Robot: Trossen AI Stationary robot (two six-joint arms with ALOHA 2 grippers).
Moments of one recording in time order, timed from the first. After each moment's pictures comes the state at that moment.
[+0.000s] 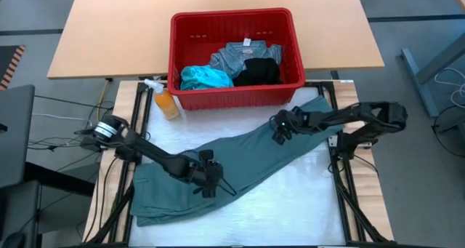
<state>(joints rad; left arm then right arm) -0.36 1.78 0.96 -0.23 -0.39 -0.31 -0.31 1.40 0.52 -0.15 0.39 0.24</state>
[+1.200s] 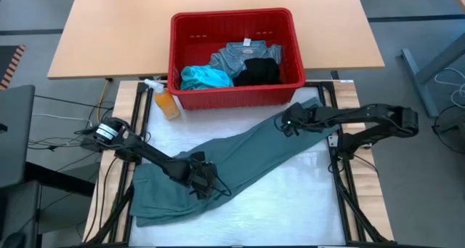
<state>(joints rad) -0.42 1.79 0.99 -0.53 -0.32 -0.57 -0.31 1.24 0.61 -0.63 0.56 0.59</state>
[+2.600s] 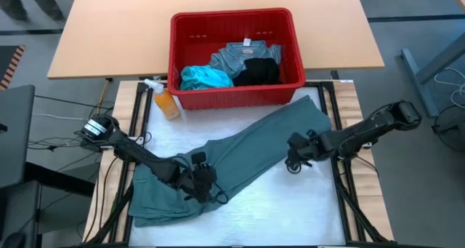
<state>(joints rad) -0.47 1.65 0.98 -0.31 -0.51 -0.45 0.27 1.16 0.55 -0.71 0.41 0.93</state>
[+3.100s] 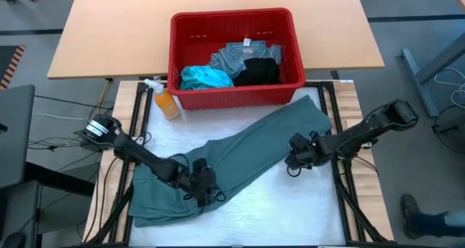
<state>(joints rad) -0.47 1.69 0.81 0.01 -0.33 -0.56 0.29 1.22 0.52 -0.71 0.51 1.02</state>
